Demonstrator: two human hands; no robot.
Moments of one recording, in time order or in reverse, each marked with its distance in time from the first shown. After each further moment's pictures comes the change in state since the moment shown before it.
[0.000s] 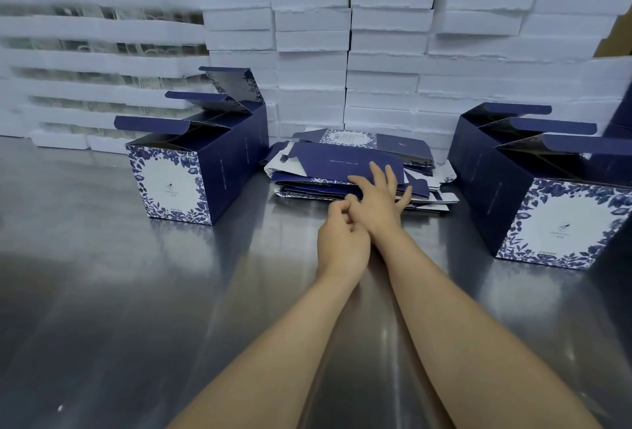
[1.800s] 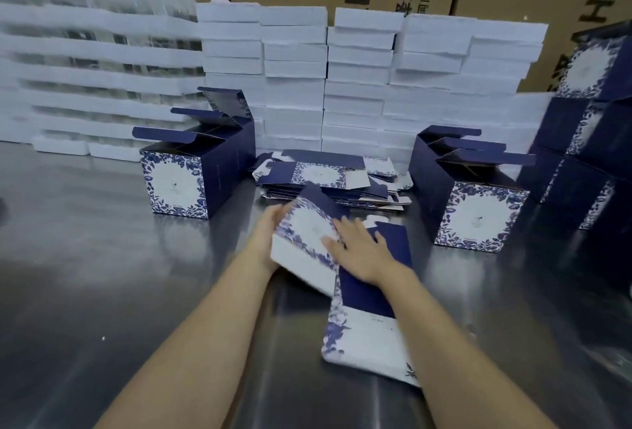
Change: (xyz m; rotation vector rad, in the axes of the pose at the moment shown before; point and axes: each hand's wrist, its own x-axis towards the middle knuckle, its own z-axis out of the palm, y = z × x) left_hand 0.008 -0.006 -0.076 -0.751 -0.238 -0.494; right_hand -0.116 -0.004 -0.083 -0.131 -0.569 -0.061
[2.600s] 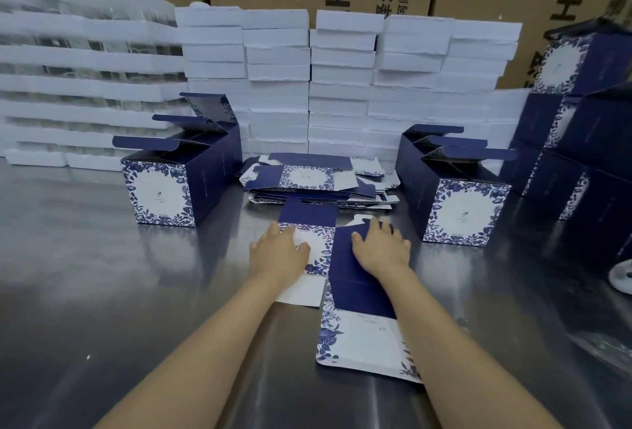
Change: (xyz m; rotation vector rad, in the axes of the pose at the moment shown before) left_hand -0.022 -0.028 0.016 1.728 0.304 0.402; right_hand 0.010 0.030 0.007 -0.024 0.350 0.408
